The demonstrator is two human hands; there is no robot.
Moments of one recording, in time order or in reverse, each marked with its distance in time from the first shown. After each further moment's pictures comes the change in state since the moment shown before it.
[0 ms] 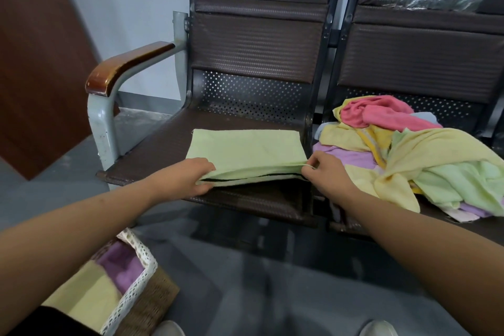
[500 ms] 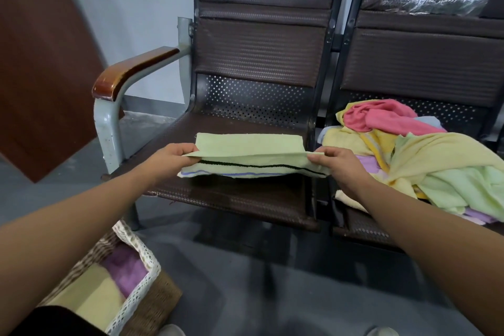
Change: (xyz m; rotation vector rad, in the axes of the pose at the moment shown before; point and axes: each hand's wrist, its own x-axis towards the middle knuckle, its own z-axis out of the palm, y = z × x) left_hand -0.009 -0.018 -0.030 -0.784 0.171 -0.297; right_hand 0.023 0.007 -0.021 0.517 -0.076 0.092
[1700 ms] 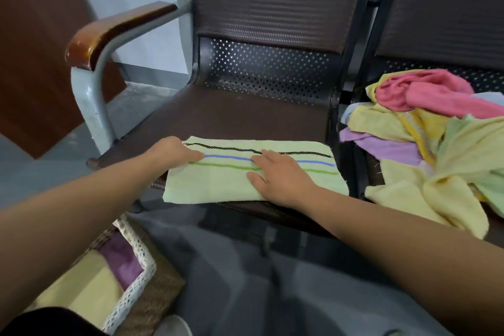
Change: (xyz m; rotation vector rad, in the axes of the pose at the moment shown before) left_hand 0.061 -0.029 0.021 0.516 0.137 -0.594; right_hand 0.013 0.015 0.136 -1.012 -0.432 -0.307
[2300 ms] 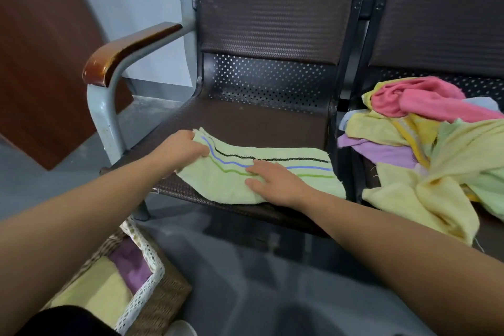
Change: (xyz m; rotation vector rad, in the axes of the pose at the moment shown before) left_hand -0.045 0.021 -0.027 -0.214 0.062 0.161; right_hand -0.003 -0.003 -0.005 0.356 -0.102 0.011
